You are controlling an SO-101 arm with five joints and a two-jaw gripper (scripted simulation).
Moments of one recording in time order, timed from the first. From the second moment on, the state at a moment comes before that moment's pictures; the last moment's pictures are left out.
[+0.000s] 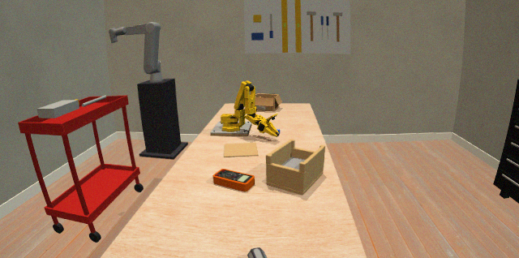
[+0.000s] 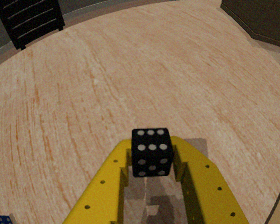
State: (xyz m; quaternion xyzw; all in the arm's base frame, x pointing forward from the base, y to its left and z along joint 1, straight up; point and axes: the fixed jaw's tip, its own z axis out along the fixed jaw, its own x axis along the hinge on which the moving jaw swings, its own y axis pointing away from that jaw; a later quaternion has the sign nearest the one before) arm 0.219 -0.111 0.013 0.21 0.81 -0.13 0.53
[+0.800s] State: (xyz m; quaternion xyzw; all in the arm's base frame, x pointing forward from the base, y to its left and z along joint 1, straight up) arm 0.220 -0.111 0.006 0.21 0.81 -0.13 0.53
